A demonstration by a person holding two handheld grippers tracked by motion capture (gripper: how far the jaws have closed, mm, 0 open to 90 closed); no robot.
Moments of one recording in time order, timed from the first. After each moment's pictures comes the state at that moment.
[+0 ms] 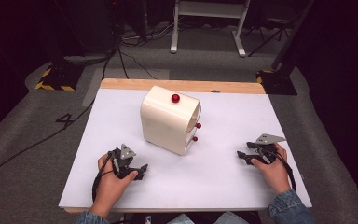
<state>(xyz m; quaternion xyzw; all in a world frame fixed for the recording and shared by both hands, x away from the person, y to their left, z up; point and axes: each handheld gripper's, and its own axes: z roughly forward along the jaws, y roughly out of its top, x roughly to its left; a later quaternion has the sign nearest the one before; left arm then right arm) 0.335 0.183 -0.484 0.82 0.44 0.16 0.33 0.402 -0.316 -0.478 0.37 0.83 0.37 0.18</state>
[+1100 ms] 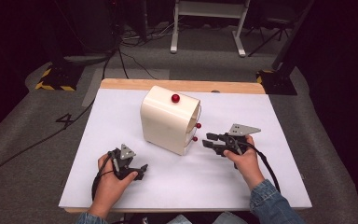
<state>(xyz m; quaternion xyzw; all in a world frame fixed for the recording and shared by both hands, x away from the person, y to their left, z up) 0.335 0.183 -0.484 0.82 0.44 0.16 0.33 0.417 -0.209 -0.454 0.26 0.79 0.55 0.09</state>
